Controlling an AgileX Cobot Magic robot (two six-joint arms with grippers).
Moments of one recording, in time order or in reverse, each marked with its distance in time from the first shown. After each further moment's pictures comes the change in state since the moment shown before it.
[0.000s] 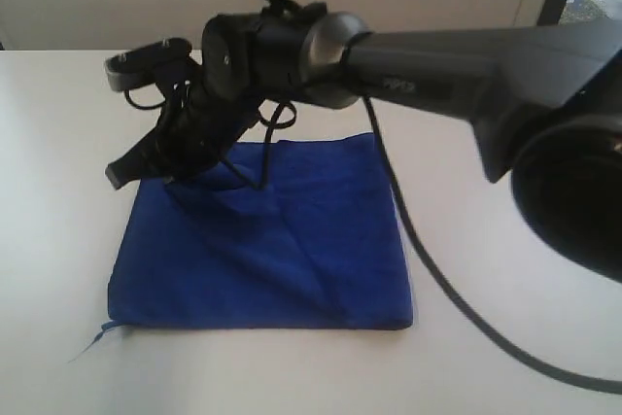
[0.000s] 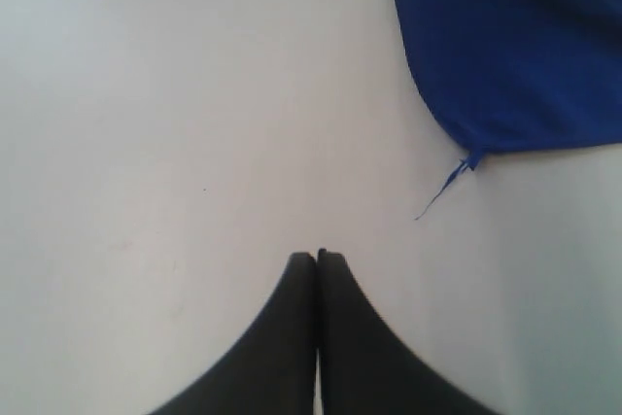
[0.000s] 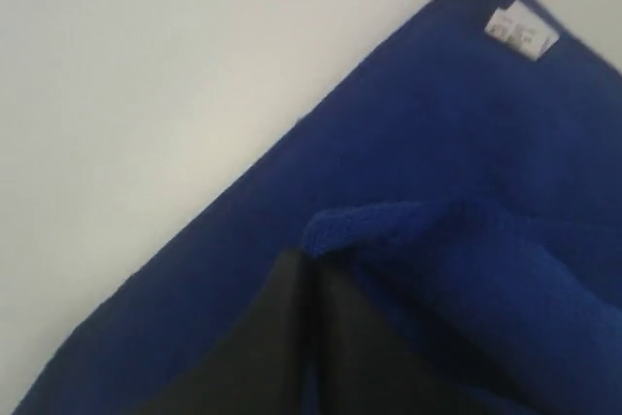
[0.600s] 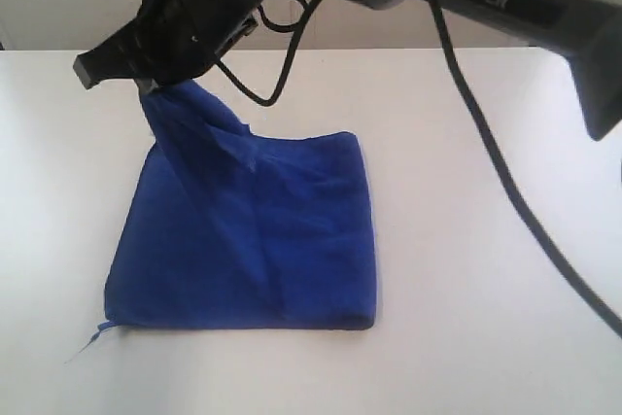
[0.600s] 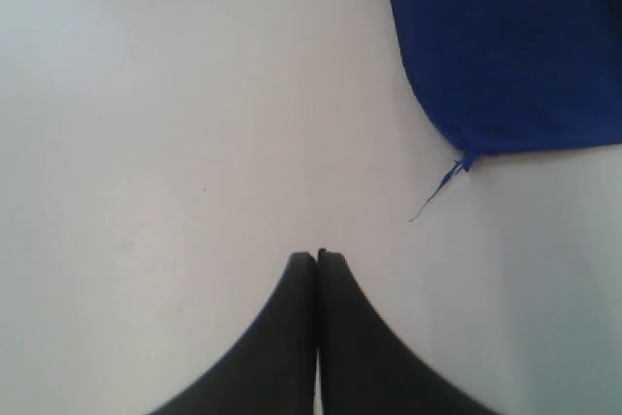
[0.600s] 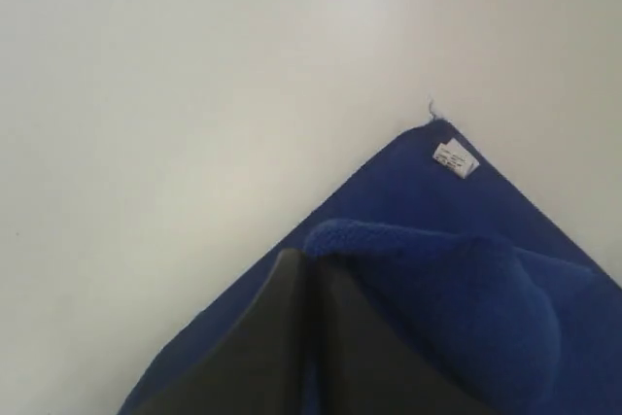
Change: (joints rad) left arm 0.000 0.000 0.000 0.000 0.000 0.000; right arm -0.009 -0.144 -0.151 -0.046 0.161 0.037
